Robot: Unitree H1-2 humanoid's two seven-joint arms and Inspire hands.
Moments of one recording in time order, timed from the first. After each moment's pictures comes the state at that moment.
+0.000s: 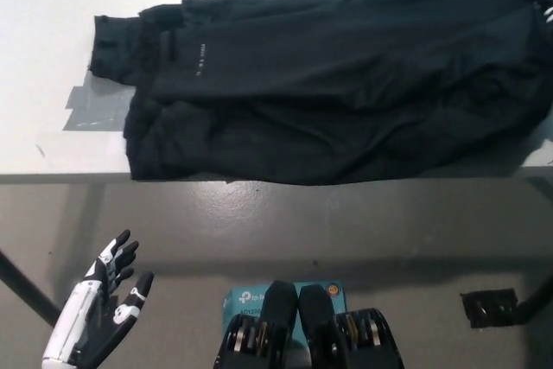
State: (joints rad) left_arm 0.16 0.24 0.01 -0.38 0.04 0.19 -0.10; right_arm -0.91 -0.26 -0.53 0.73 0.53 0.26 -0.01
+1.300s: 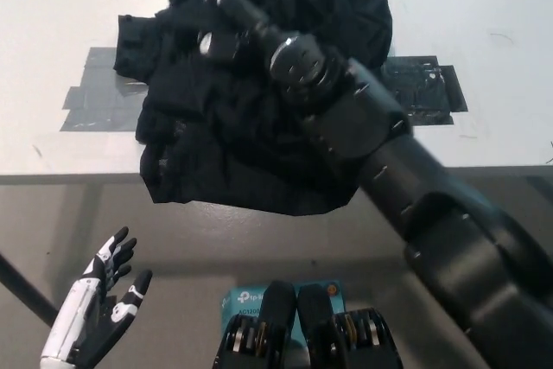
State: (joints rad) left_arm 0.16 0.24 0.01 -0.40 0.07 0.19 -0.10; right_arm -1.28 0.10 0.44 1.14 -0.03 0.09 0.02
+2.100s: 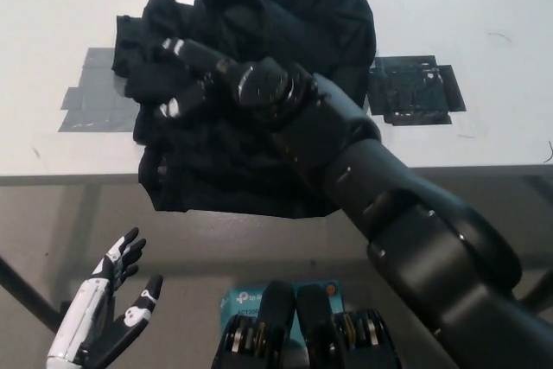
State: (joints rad) left_arm 0.15 0.24 -0.01 -0.40 0.09 0.19 -0.12; right_arm -1.36 0.18 0.32 1.28 -0.11 0.05 0.26
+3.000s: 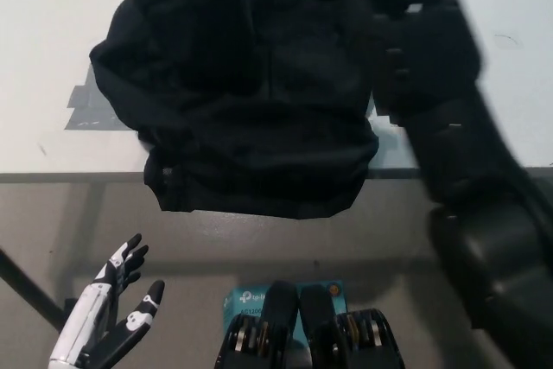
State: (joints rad) left_arm 0.16 0.25 -0.01 -0.39 0.09 0.20 -0.14; right_arm -1.29 -0.02 0.05 0.42 0.19 0.38 0.45
